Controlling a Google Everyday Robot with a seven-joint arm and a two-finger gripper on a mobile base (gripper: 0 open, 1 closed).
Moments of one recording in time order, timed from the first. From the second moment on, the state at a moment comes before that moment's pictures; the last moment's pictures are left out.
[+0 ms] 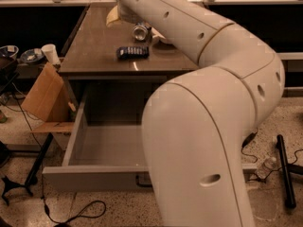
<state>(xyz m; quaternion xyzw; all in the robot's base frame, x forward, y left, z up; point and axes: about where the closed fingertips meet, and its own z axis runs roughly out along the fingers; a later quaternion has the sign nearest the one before) 0.843 0.046 0.903 0.01 0.94 0.03 0.35</state>
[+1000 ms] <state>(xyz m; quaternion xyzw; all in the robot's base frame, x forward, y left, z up) 0.849 0.051 0.896 0.02 0.92 0.04 0.38</state>
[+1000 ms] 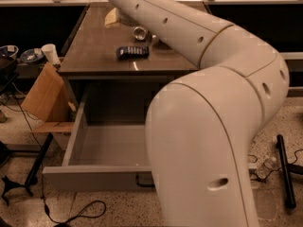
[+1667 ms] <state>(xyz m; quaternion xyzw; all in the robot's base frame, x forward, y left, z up) 0.877 0.043 0.890 0.09 0.90 0.04 0.42</state>
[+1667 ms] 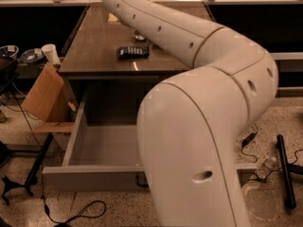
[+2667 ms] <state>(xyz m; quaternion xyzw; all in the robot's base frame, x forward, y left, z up) 0.913 0.039 0.886 0.02 0.86 0.01 0.51</state>
